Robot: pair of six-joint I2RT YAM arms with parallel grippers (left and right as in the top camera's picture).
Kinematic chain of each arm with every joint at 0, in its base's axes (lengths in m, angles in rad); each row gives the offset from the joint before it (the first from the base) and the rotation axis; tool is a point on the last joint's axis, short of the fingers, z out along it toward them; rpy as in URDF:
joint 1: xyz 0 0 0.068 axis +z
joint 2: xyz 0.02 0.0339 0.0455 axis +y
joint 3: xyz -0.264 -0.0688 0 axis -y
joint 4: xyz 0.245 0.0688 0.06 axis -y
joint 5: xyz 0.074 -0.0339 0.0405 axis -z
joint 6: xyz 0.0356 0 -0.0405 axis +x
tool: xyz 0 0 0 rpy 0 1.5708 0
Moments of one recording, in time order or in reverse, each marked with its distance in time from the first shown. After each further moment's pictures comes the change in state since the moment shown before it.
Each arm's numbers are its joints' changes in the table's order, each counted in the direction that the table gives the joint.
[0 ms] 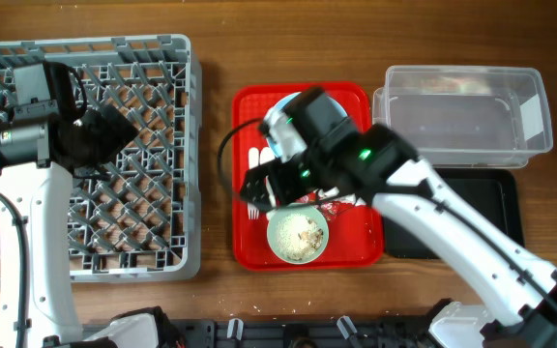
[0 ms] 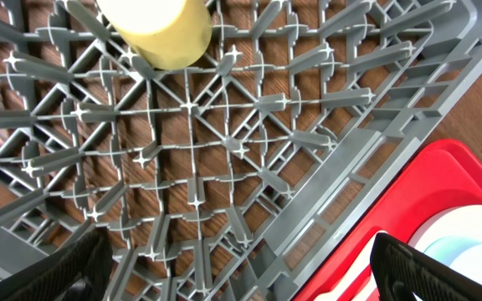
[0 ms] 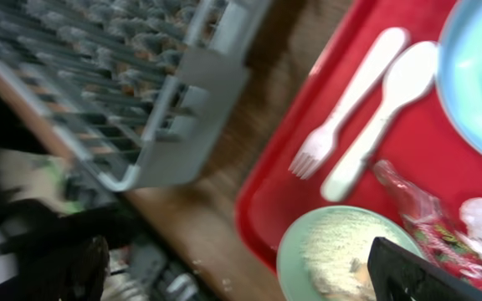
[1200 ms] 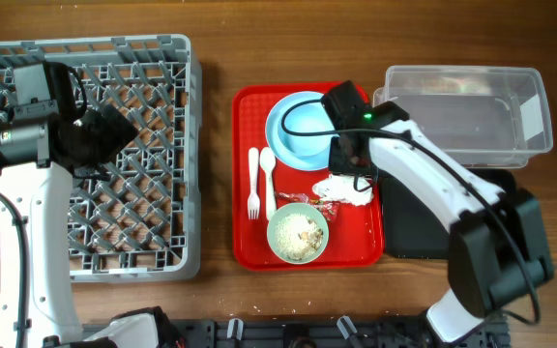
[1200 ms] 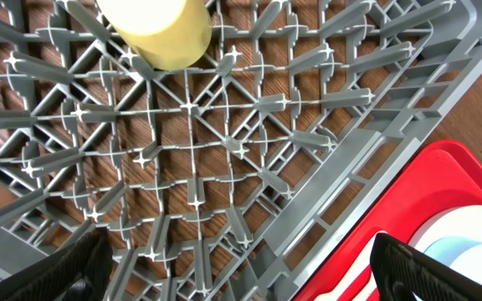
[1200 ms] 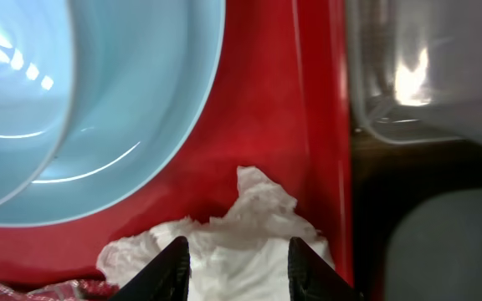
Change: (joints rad) left arm 0.000 0.000 0.000 0.001 0.000 0.000; right arm -0.287 0.269 -0.153 0.009 0.476 0.241
